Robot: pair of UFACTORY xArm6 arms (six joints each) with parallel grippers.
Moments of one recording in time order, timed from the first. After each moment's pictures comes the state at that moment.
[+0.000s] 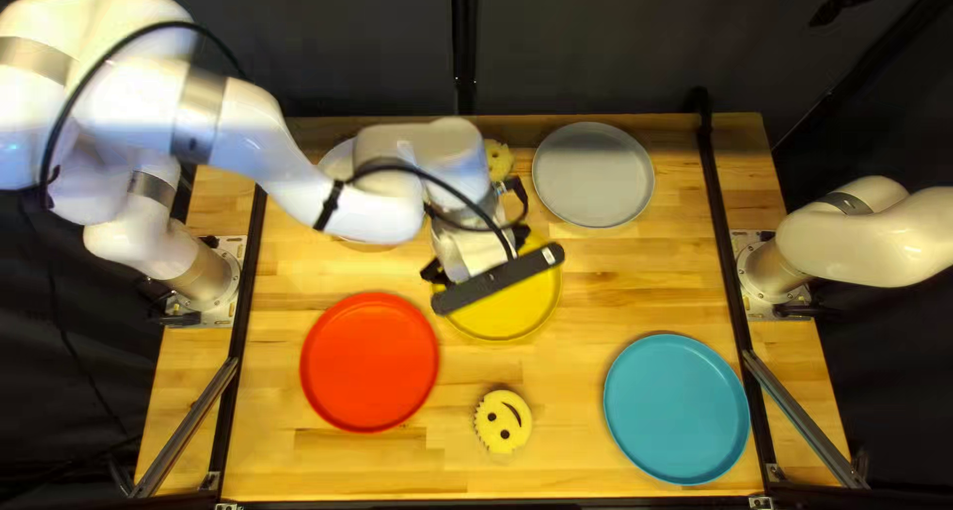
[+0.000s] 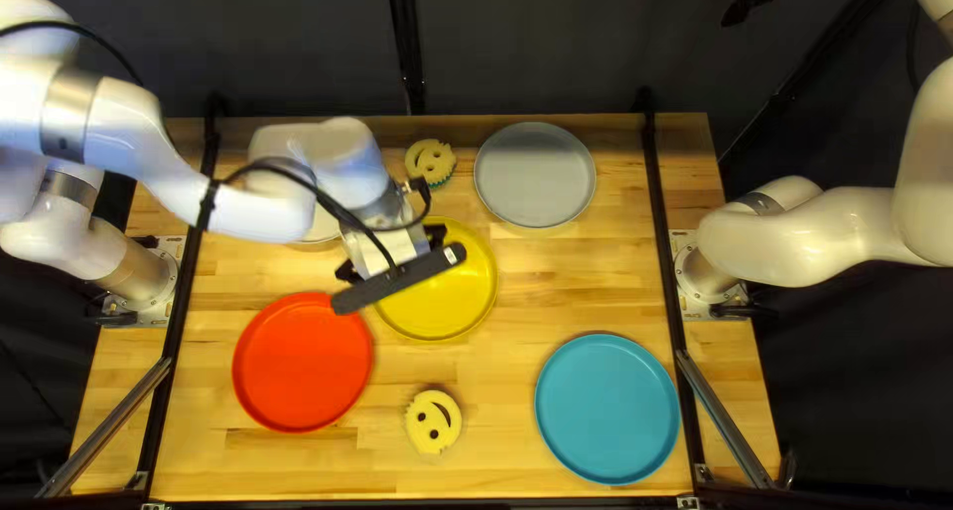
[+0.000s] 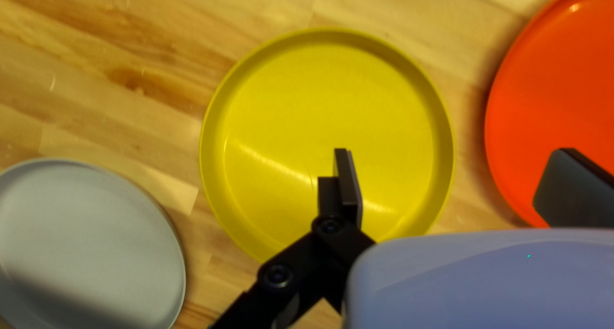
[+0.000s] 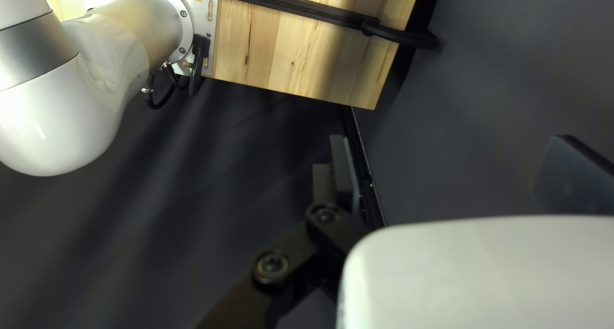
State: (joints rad) left arm -0.18 0.06 -1.01 -0.25 0.76 1.07; right arm -1.09 -0.57 -1.21 -0.08 1.79 -1.35
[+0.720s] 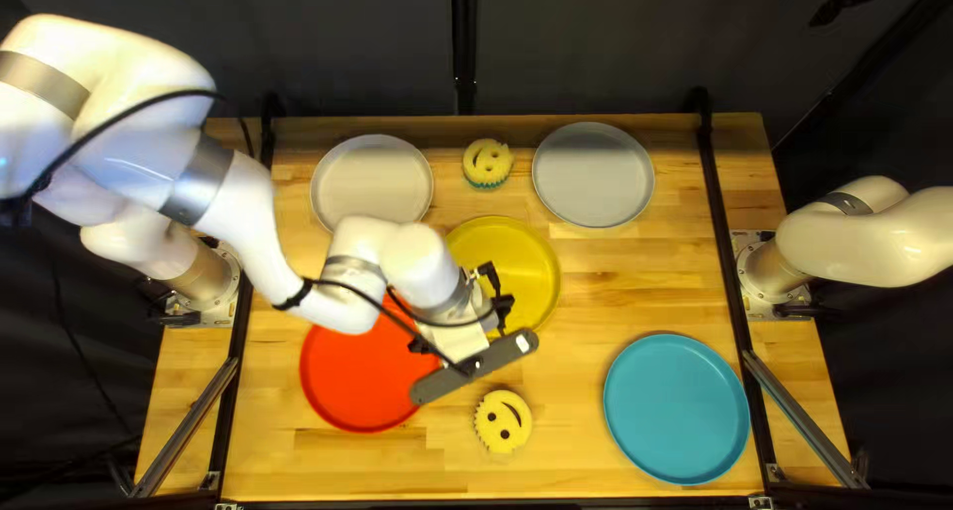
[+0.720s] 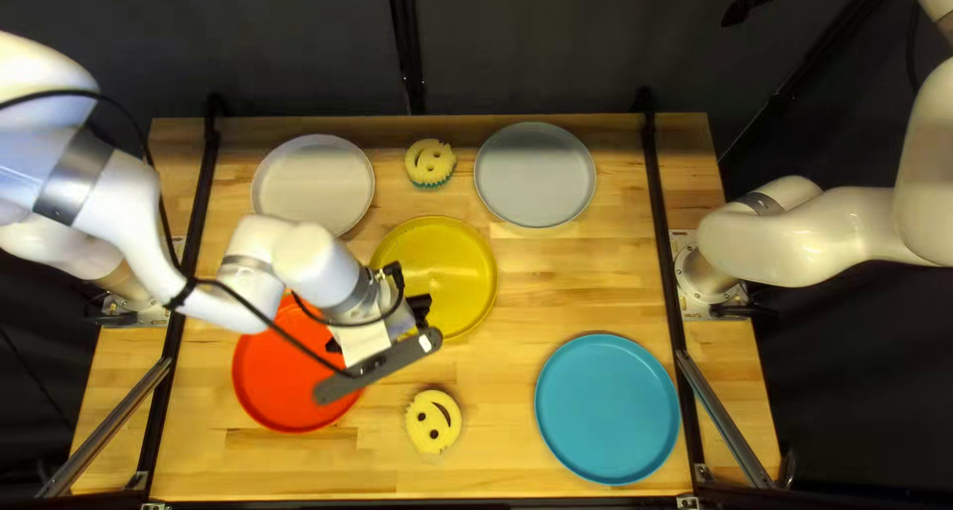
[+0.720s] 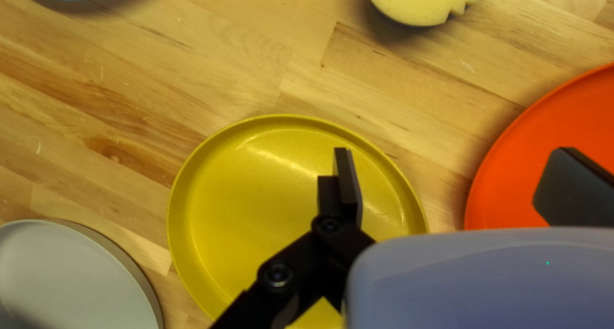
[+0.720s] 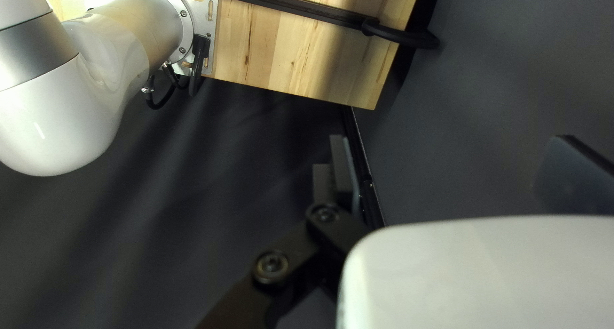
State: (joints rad) left arm -0.41 0.23 -1.00 0.09 0.47 0.75; right arm -1.09 -0.57 -1.21 -0.08 1.79 -1.35
